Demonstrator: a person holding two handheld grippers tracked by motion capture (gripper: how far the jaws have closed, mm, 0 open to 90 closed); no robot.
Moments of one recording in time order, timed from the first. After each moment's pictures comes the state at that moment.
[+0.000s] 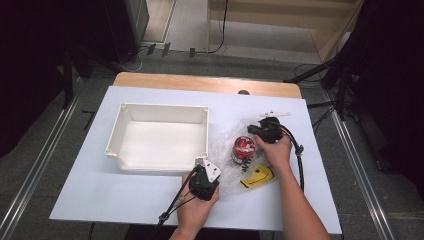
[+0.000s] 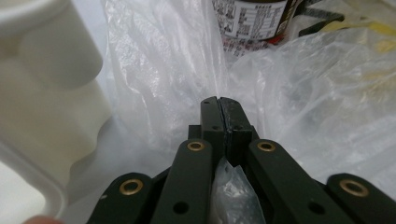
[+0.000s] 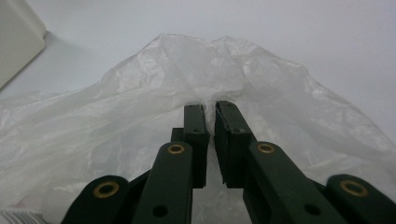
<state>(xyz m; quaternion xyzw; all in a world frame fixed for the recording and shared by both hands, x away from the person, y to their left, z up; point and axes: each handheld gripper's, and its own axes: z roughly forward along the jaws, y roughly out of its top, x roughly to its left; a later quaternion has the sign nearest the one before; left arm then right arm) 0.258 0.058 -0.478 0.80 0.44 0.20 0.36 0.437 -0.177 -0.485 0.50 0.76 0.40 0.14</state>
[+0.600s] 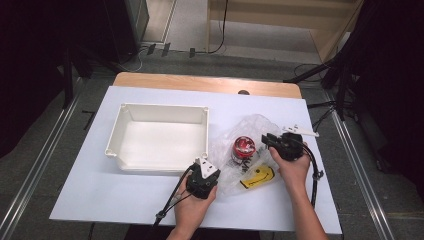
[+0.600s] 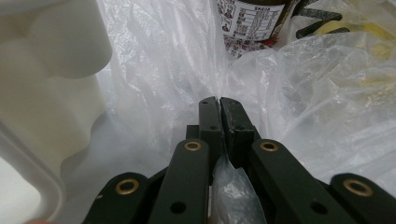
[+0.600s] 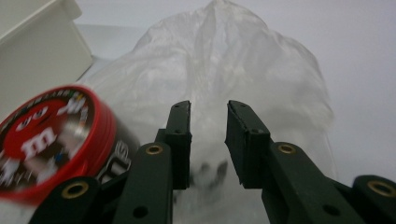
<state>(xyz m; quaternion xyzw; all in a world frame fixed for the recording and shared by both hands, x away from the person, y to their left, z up) 0.262 0.065 -0.478 0.79 0.44 0.17 0.38 0.356 -0.219 -0.457 0.53 0.70 0.45 0.16</state>
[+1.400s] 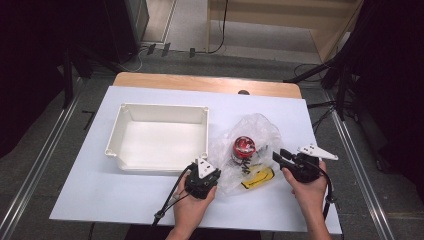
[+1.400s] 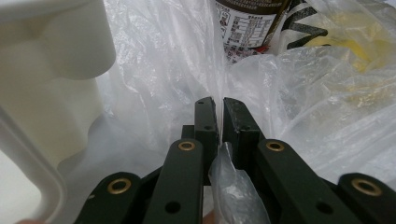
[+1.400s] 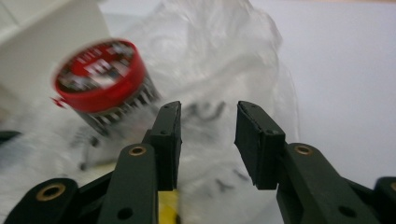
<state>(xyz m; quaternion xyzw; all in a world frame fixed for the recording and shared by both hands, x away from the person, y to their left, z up) 0.262 0.069 -0.477 0.79 0.44 0.16 0.40 0.298 -0.240 -0.445 0.51 0.70 0.46 0.18</state>
